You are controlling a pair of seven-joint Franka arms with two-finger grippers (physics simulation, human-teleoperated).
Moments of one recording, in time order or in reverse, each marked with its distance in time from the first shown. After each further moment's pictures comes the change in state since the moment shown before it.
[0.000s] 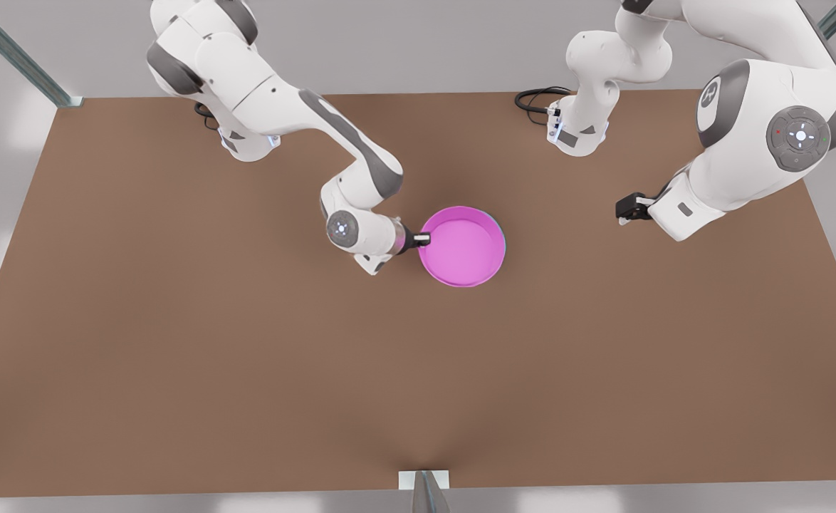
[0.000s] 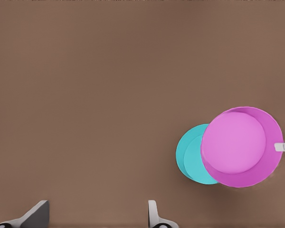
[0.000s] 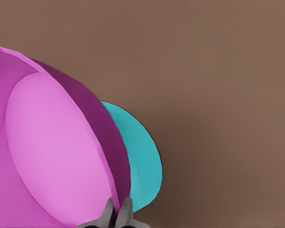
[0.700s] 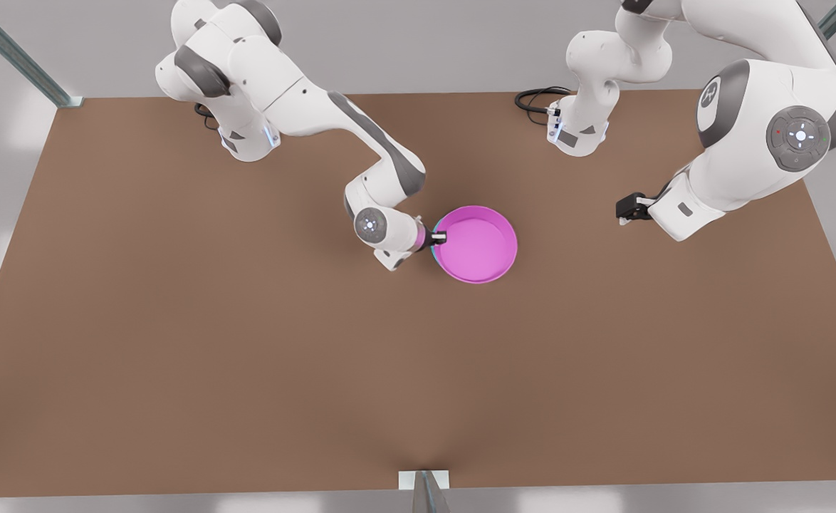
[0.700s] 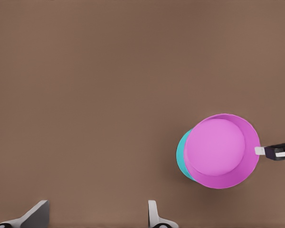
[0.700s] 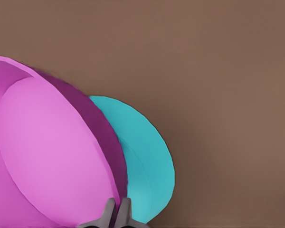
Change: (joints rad) left arm 0.000 0.000 0.000 0.000 0.001 0.001 0.000; right arm 0.217 0.062 -0.168 0.069 0.048 0.000 0.058
